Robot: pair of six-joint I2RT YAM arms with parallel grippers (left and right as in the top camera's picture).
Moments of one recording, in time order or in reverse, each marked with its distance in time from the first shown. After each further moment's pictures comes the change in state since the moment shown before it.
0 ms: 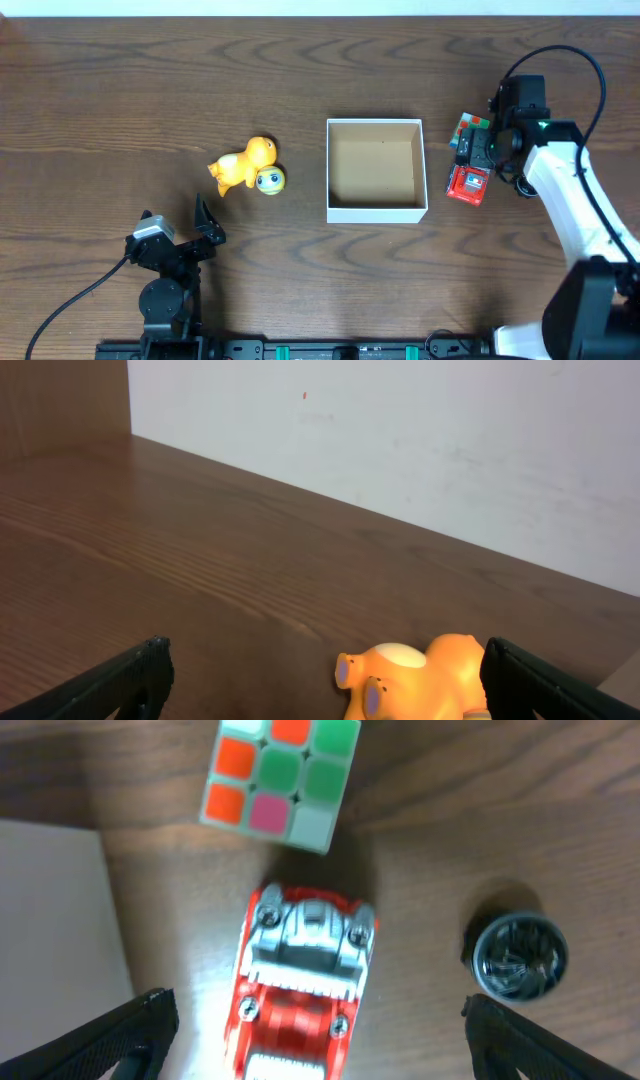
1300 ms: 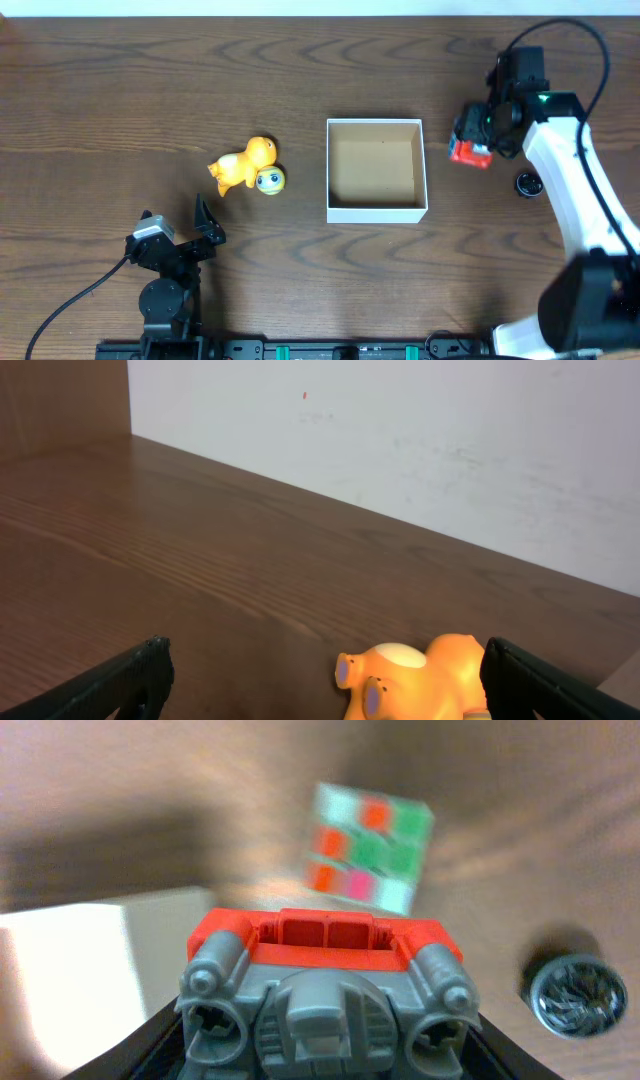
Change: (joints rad) left arm 0.000 0.000 0.000 0.000 0.000 0.000; right arm 0.053 0.024 0.214 -0.086 -0.105 0.102
